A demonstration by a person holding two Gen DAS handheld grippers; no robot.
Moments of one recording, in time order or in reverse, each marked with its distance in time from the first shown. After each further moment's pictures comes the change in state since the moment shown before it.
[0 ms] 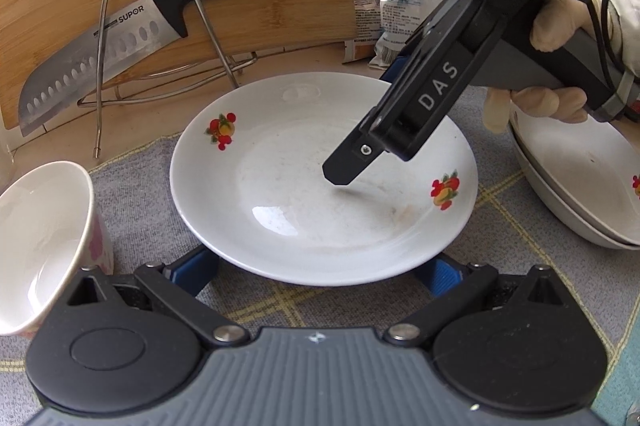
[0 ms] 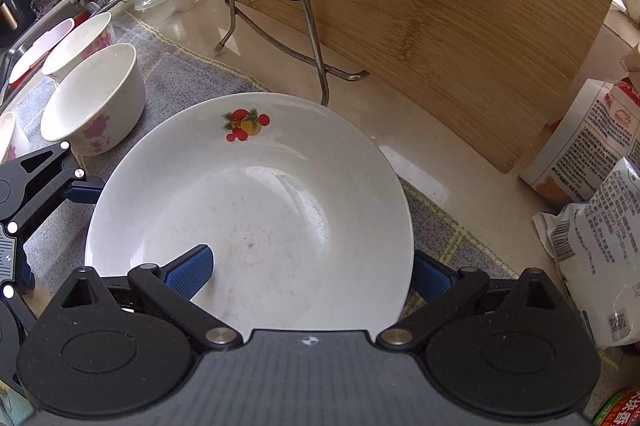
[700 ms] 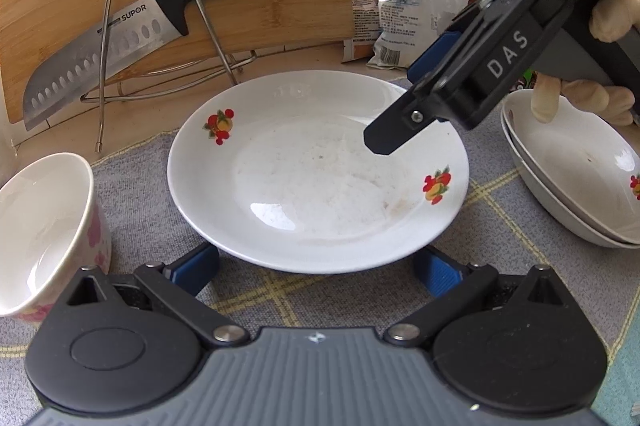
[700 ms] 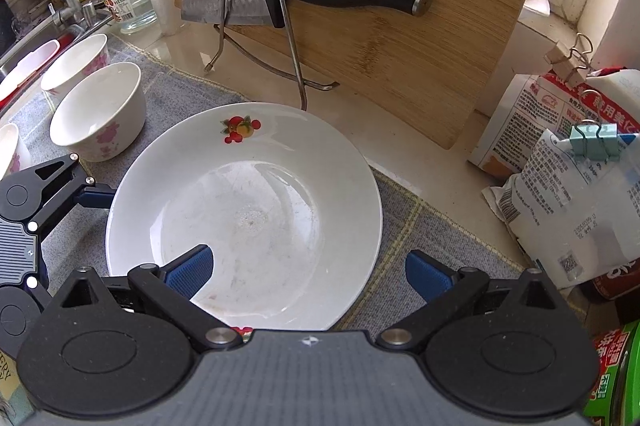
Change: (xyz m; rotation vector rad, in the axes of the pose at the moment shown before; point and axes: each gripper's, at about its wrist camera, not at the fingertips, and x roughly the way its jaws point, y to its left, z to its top) left arm -0.002 -0.003 -0.002 -0.007 -0.004 0.006; right arm -0.040 0.011 -0.022 0.046 -0.065 -0.096
